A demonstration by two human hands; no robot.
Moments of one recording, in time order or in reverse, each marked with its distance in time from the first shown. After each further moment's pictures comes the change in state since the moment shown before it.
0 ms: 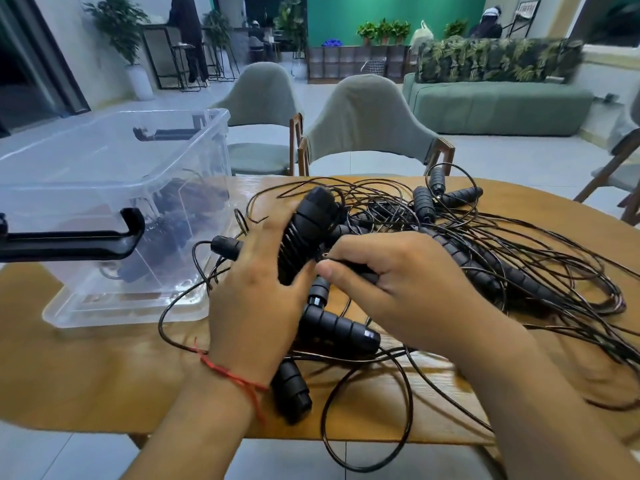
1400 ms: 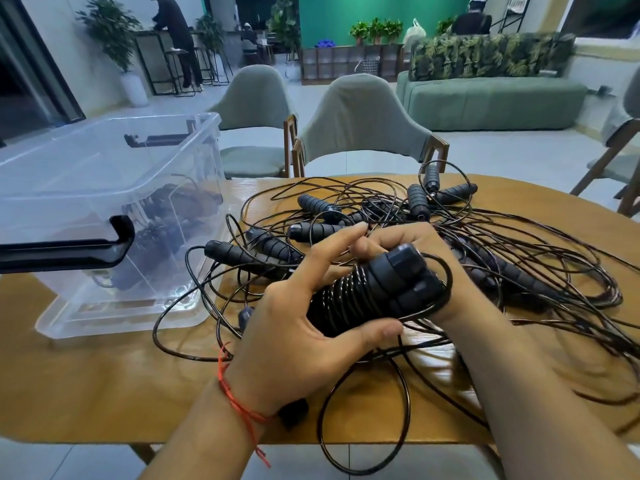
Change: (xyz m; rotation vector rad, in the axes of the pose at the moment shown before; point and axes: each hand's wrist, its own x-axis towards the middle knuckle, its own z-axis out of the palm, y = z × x) left_hand -0.015 0.023 -0.003 -0.589 -0.335 0.231; right_hand -0.001 0.054 0.012 0.870 0.037 0.313
